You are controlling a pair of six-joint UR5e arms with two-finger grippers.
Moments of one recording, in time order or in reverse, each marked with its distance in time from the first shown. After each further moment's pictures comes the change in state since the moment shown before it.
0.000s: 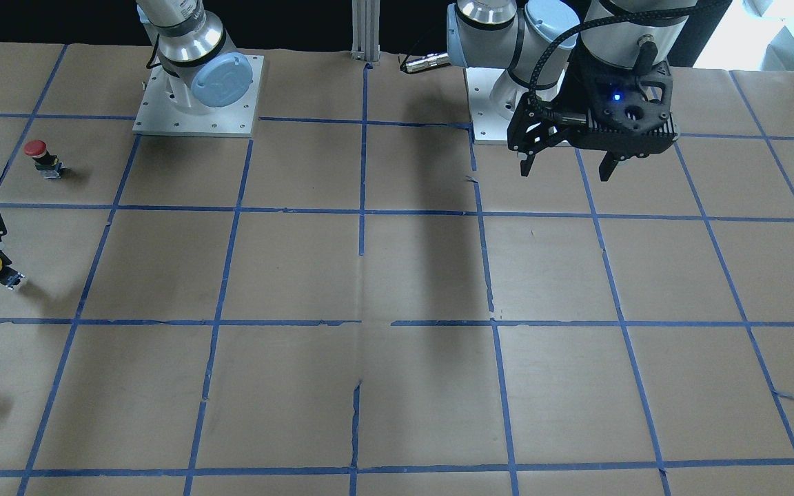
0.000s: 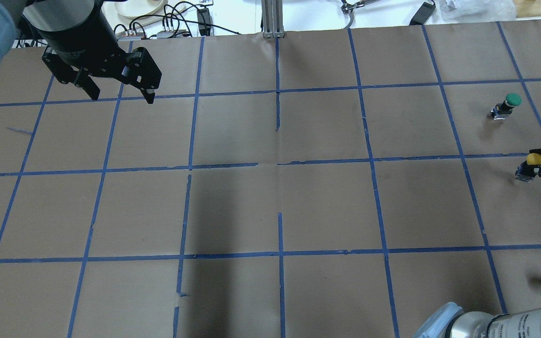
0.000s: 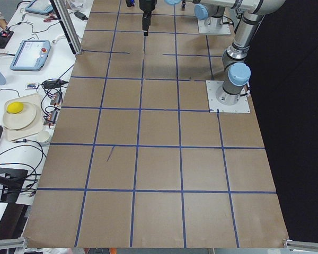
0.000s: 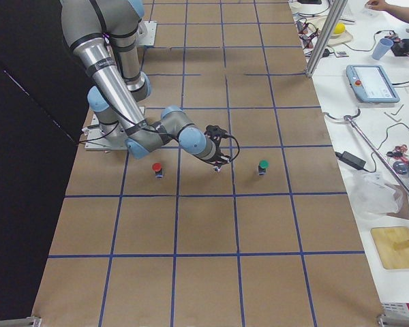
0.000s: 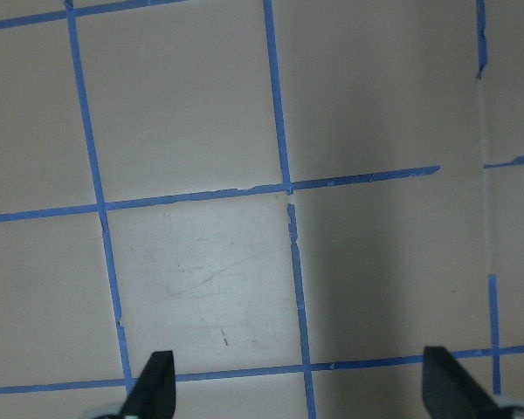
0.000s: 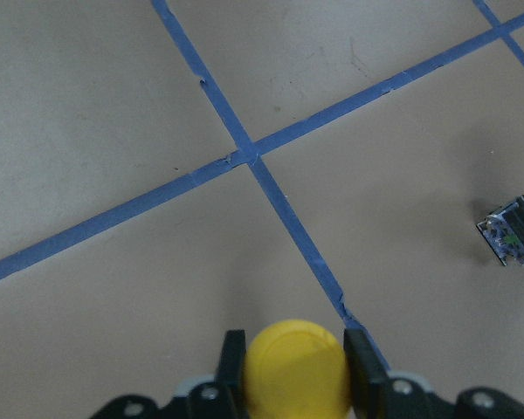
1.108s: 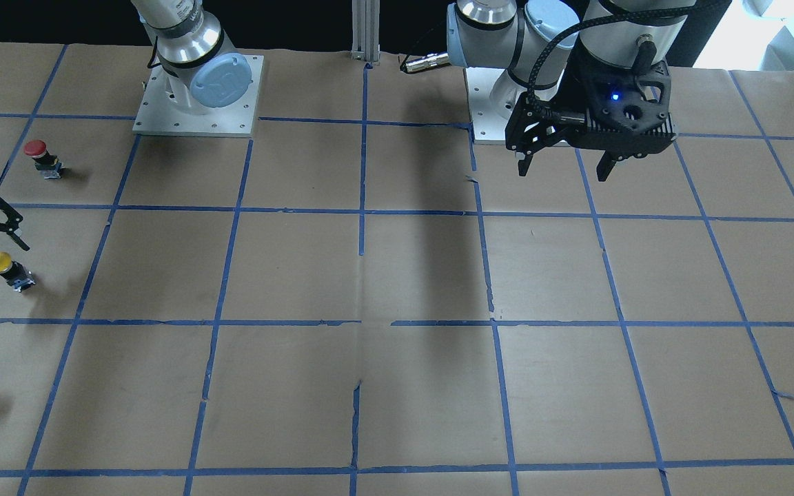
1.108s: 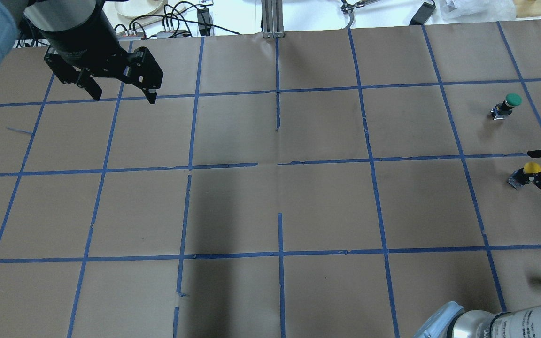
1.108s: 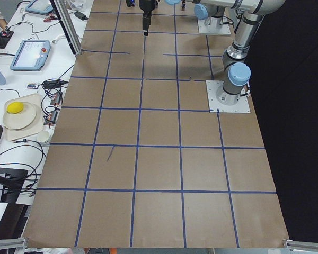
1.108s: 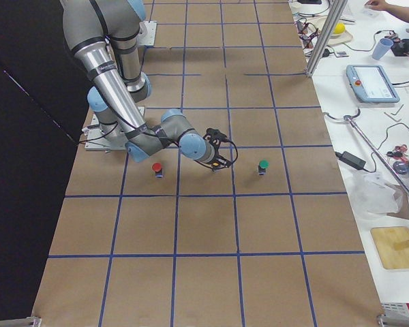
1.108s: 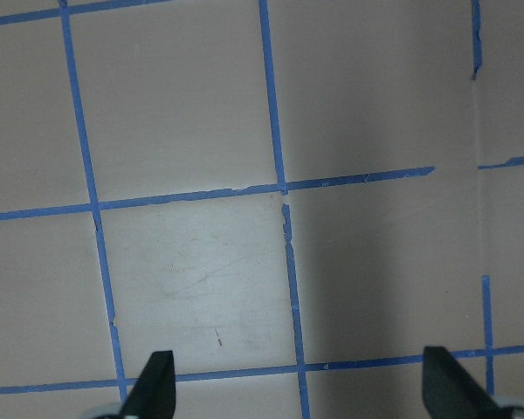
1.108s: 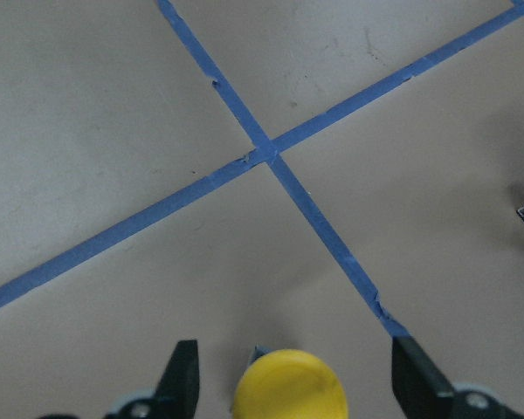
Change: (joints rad) left arm -0.001 0.000 0.003 0.000 -0.007 -0.001; right arm -0.010 0.016 -0.005 0.050 -0.017 0.092
